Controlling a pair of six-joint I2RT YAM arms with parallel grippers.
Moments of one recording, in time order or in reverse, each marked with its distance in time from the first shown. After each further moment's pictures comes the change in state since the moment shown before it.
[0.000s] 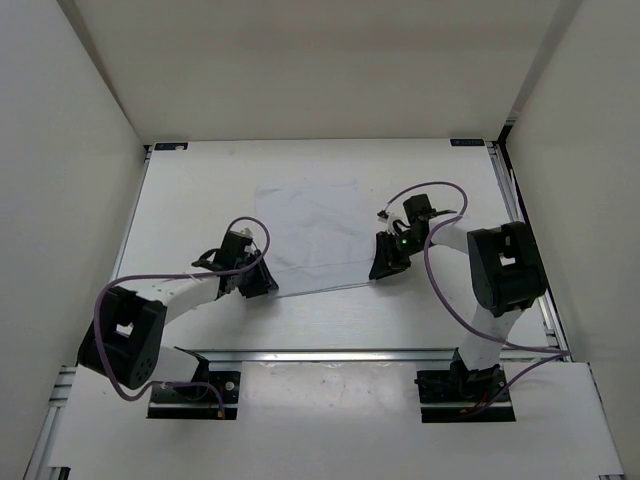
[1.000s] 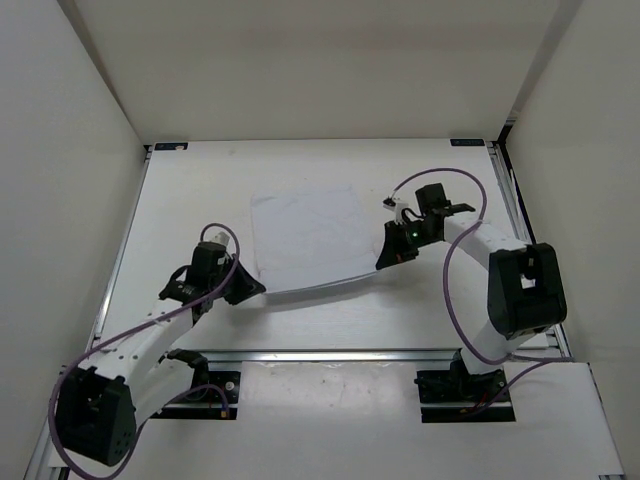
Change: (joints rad) left arm 0.080 -0.402 -0.105 -0.134 0.068 -0.085; right arm -0.021 -0.167 0.021 -0.093 -0.029 -0.143
